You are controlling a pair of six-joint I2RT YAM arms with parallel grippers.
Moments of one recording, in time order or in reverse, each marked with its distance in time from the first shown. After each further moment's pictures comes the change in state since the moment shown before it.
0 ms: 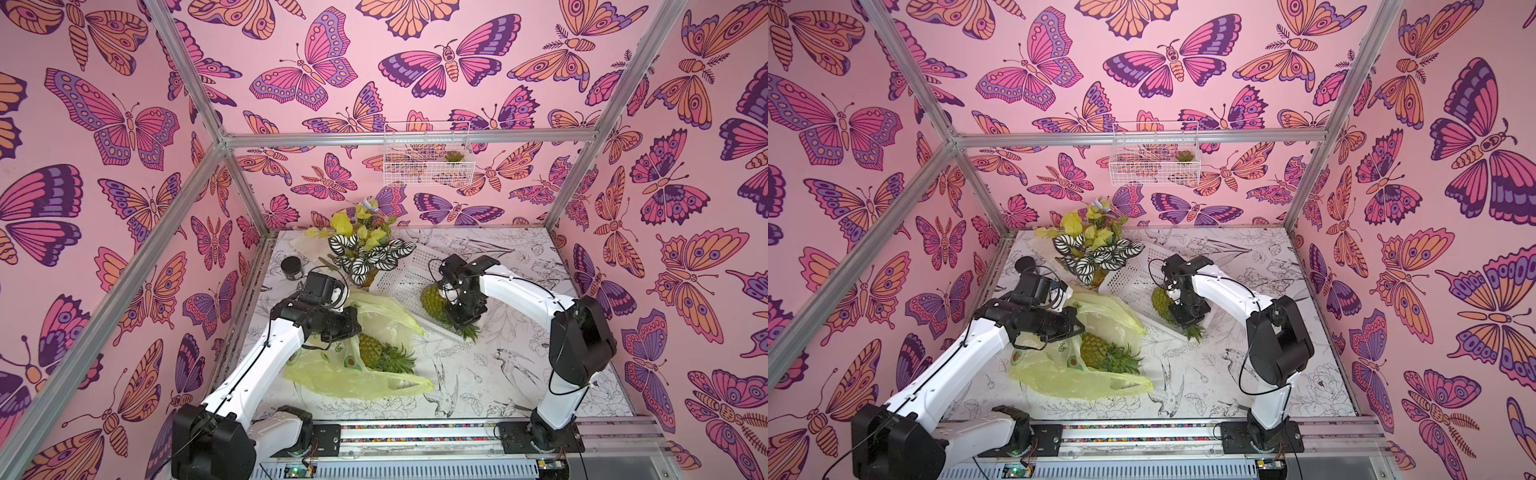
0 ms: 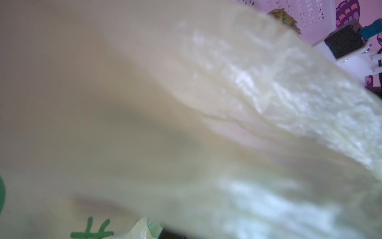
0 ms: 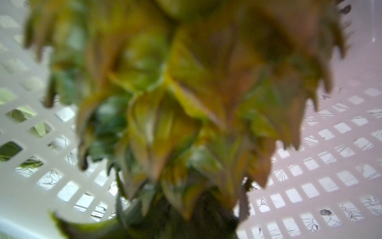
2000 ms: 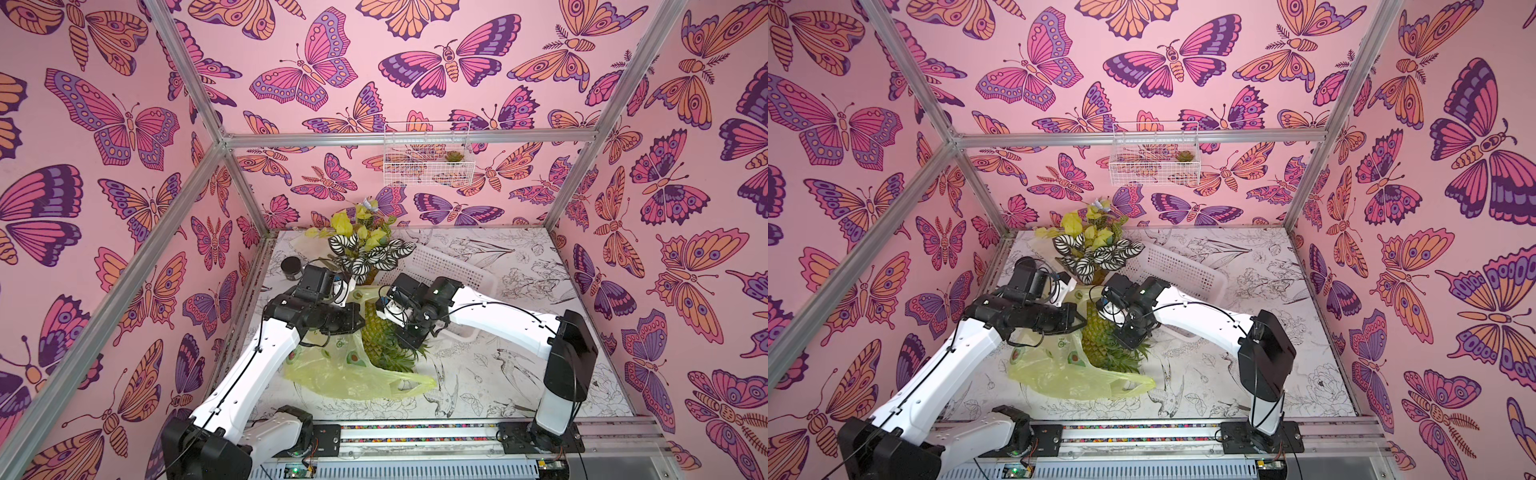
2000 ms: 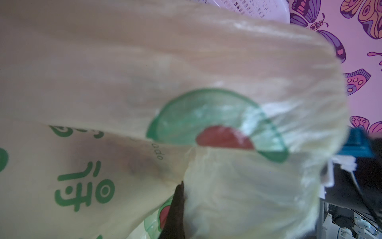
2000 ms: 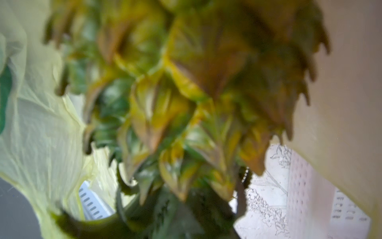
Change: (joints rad) left arm -0.040 -0.024 0.114 -0.078 0.032 0.121; right arm 0.406 0.021 0.143 0.170 -0.137 -0.093
